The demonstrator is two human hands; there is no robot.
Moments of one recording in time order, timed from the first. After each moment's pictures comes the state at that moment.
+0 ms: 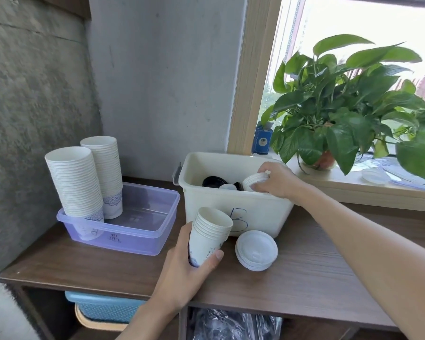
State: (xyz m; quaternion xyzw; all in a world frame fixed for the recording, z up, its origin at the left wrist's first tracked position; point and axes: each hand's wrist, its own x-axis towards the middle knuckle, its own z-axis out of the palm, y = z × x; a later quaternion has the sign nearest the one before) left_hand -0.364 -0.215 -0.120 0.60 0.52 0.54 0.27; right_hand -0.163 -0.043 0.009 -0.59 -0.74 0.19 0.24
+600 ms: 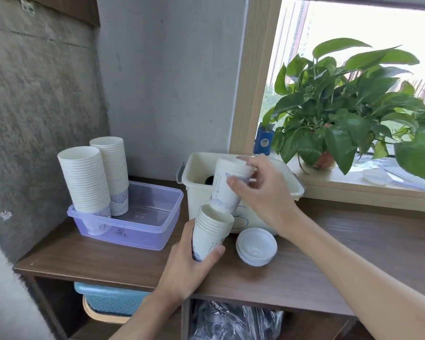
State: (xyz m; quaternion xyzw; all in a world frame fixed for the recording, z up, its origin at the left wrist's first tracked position) left_hand -0.361 -0.220 -0.116 0.60 0.54 0.52 0.28; right_hand -0.204 -0.153 0.017 -0.35 -0.72 0.32 0.51
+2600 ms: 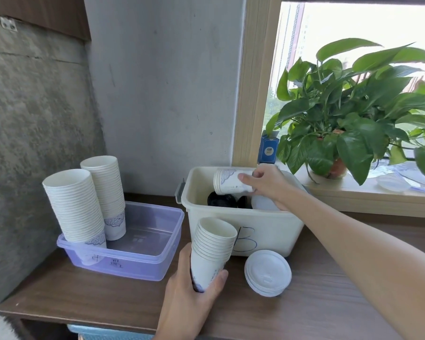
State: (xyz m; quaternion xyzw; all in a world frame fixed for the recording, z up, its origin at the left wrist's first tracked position) left_hand -0.360 -0.211 -0.125 0.57 0.57 0.55 0.22; right_hand -0.199 -0.009 0.007 -0.53 -0.67 0.35 0.40
